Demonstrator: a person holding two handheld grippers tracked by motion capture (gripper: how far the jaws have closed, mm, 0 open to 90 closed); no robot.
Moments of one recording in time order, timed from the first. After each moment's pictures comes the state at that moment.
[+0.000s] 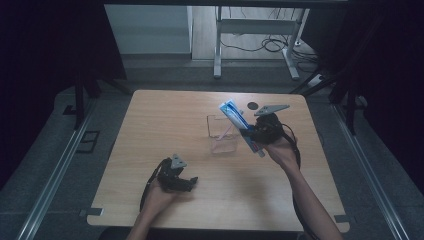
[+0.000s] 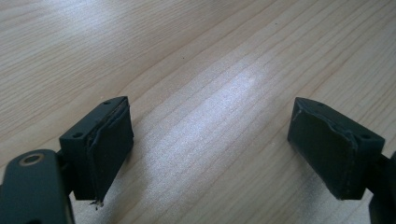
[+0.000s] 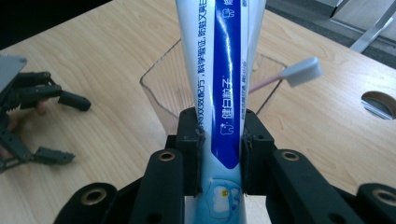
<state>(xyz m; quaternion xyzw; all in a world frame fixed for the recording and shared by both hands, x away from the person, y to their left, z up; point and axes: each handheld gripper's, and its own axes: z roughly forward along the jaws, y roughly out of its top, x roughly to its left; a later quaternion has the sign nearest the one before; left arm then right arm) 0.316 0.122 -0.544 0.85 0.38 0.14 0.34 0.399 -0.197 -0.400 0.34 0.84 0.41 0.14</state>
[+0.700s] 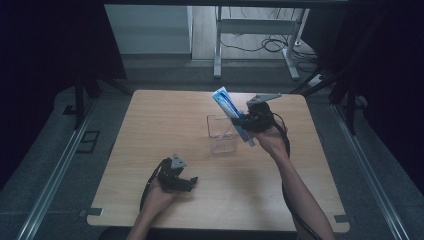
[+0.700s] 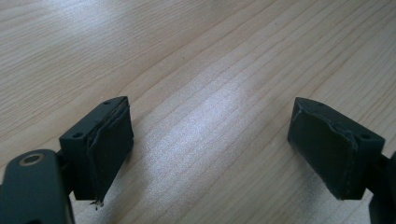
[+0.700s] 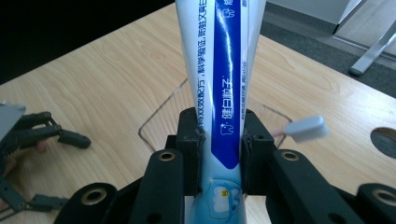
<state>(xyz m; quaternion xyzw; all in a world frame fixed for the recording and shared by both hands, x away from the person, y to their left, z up) 0.316 0.122 -0.544 0.85 0.38 0.14 0.34 0.427 -0.173 -0.389 0.34 0.82 0.44 0.14</state>
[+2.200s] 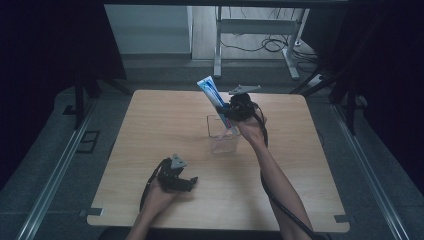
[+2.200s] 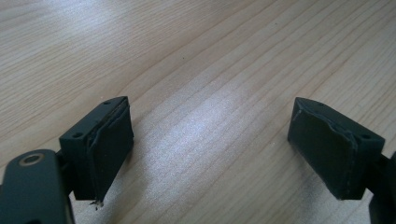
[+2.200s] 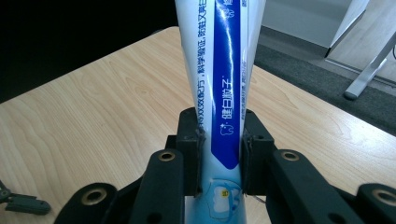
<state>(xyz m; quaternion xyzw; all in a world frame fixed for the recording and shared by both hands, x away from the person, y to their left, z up) 0.316 0.122 -0.544 0.85 0.38 0.14 0.34 0.474 -0.127 -0.407 0.34 0.81 0.46 0.16</state>
